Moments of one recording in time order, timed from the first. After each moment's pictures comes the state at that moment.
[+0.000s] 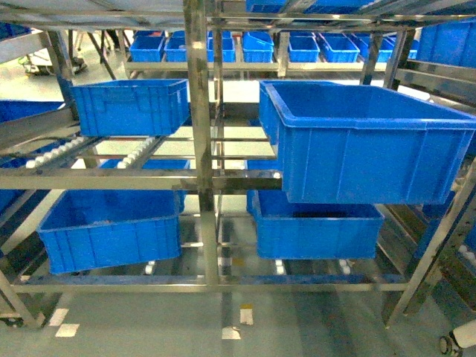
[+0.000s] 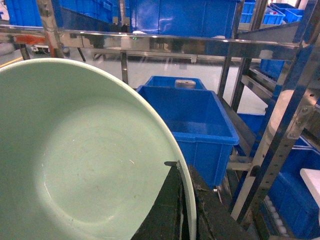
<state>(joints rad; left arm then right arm) 0.00 0.01 0.01 0.00 0.00 0.00 -0.14 0.65 0.57 0.03 -0.25 -0.03</state>
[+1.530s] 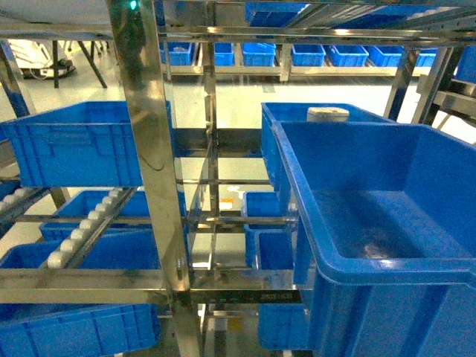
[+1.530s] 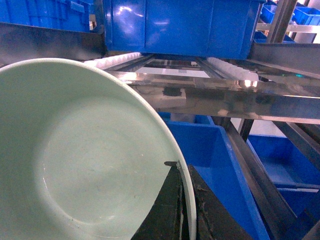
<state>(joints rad) 0.00 0.01 0.01 -0.01 0.00 0.00 -0.14 0.66 0.57 0.03 -0.25 -0.03</state>
